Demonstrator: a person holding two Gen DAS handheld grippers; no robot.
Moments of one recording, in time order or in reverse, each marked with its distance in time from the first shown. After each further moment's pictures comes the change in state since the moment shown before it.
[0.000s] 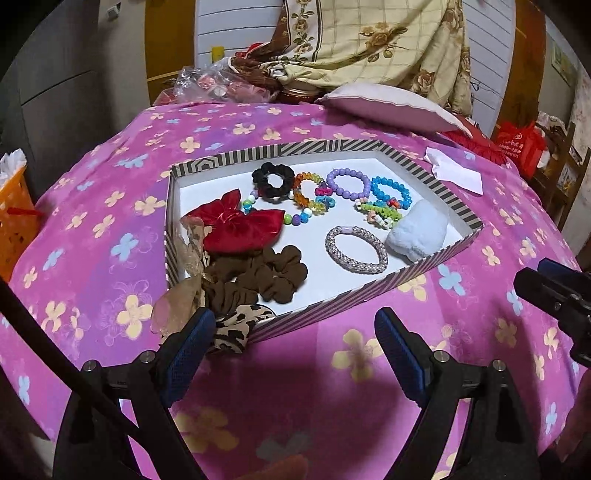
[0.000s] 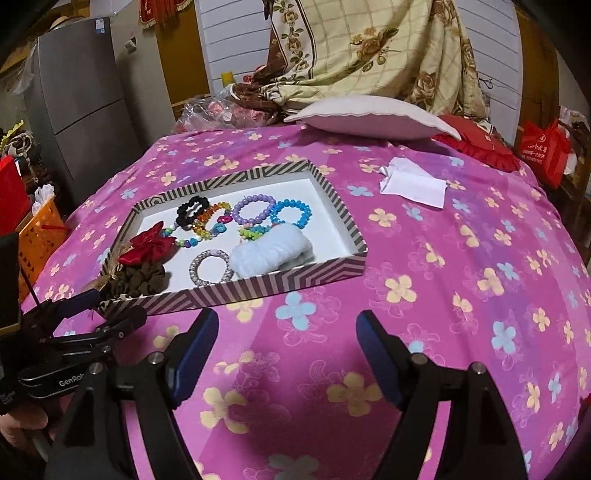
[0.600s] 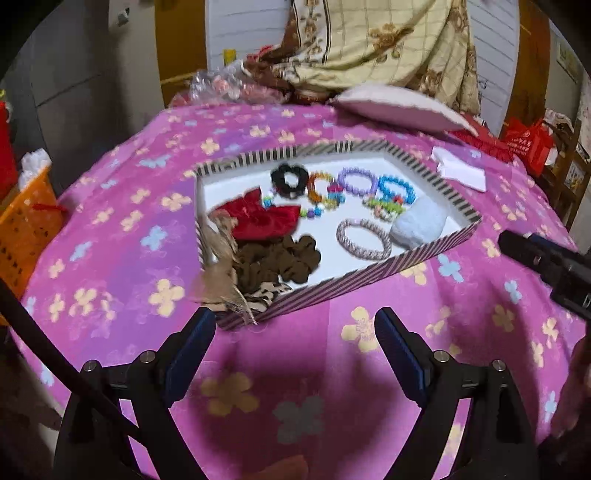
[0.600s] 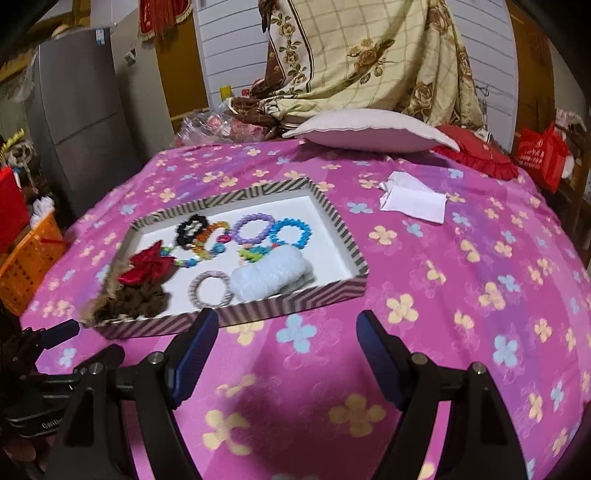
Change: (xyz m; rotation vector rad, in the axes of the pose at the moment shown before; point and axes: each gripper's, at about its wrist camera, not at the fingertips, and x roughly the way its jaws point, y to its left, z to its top) left arm -0.039 0.000 -0.008 0.010 -0.012 0.063; right arm -0.007 -0.001 0.006 0.040 -0.059 0.043
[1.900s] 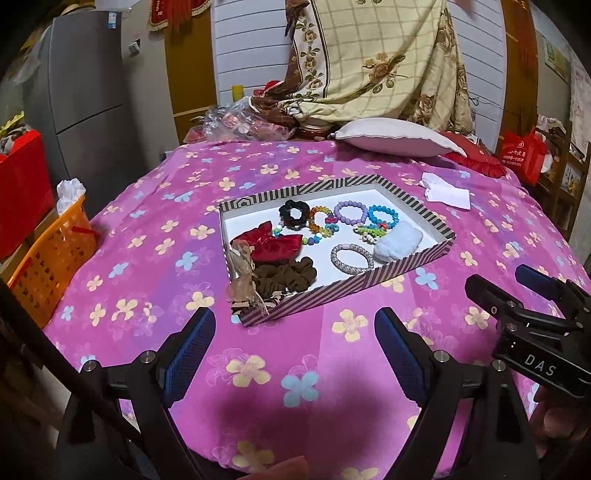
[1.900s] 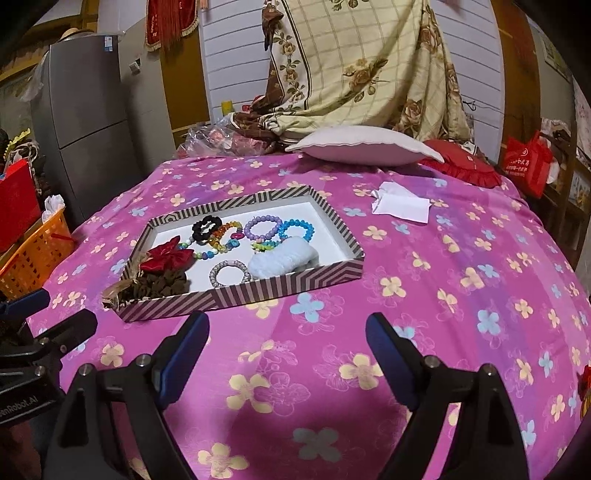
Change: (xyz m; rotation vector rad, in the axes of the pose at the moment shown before) left arm -0.063 -0.011 -0.010 0.013 -0.100 0.043; right arm -0.038 0.022 -0.030 -0.028 -0.064 -0.073
